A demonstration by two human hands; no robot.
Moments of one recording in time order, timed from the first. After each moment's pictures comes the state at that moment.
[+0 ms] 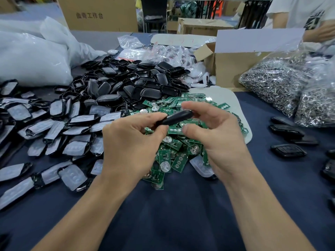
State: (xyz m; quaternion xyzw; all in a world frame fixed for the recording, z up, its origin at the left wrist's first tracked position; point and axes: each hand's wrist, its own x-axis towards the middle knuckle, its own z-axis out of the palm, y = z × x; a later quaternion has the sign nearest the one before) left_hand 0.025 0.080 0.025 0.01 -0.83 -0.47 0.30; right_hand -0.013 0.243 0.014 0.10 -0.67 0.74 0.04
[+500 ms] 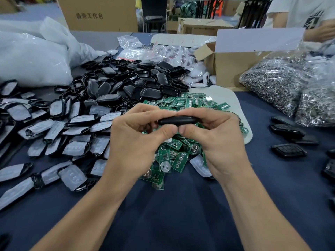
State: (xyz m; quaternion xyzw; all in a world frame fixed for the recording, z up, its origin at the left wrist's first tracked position) left_hand 0.013 0.075 0.013 -0.09 -0.73 -0.64 0.23; right_hand -0.010 0.236 0.017 0.17 -0.61 0.77 0.05
